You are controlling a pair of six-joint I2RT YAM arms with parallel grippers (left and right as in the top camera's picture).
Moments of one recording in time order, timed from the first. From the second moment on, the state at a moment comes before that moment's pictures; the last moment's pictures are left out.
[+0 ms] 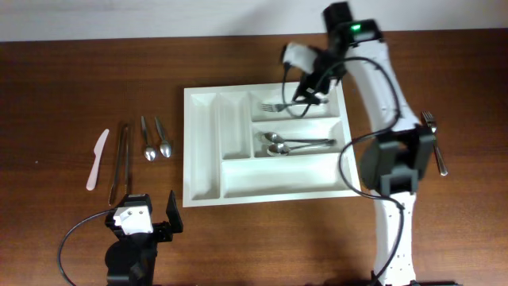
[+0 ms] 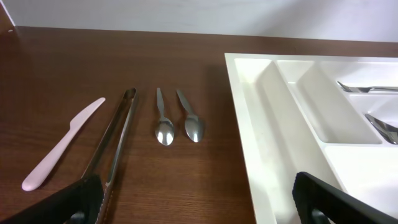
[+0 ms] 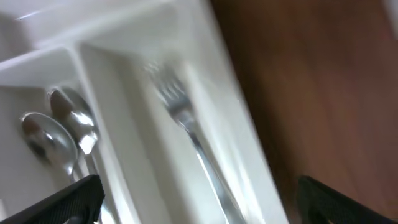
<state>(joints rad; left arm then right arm) -0.04 0.01 0.13 -0.42 -0.08 -0.07 0.13 2.42 2.44 -1.30 -0.41 -1.03</state>
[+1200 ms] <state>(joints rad) -0.04 0.01 0.13 -0.42 -0.08 -0.07 -0.55 2.35 2.01 -1.22 -0.17 -0.46</state>
